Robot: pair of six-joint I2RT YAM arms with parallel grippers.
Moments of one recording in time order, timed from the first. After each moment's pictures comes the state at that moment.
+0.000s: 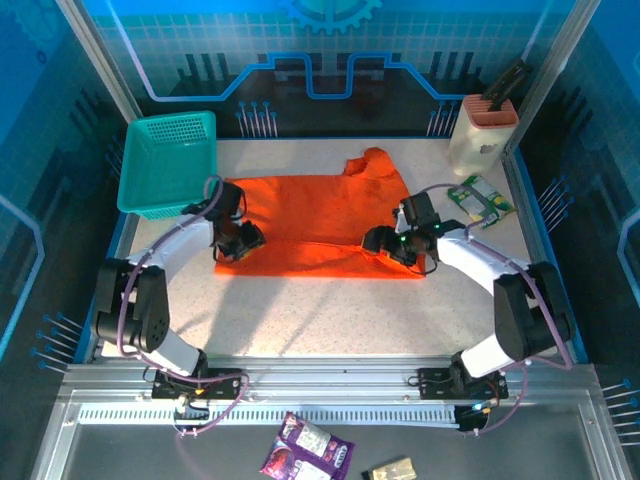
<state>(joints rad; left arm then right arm) -0.17 1.57 1.01 -0.68 0.22 -0.72 0.33 1.53 0.89 -0.40 -0.37 0.66</state>
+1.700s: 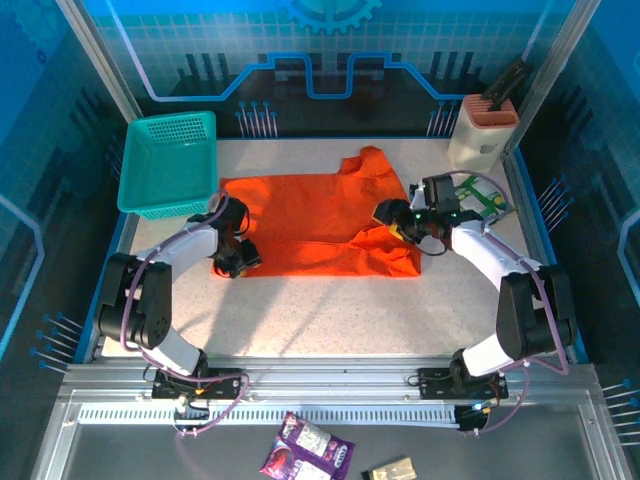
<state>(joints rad) -0.18 1.59 0.94 -0.72 0.14 -0.71 0.20 1.51 0.97 -0.34 -0.51 0.74</state>
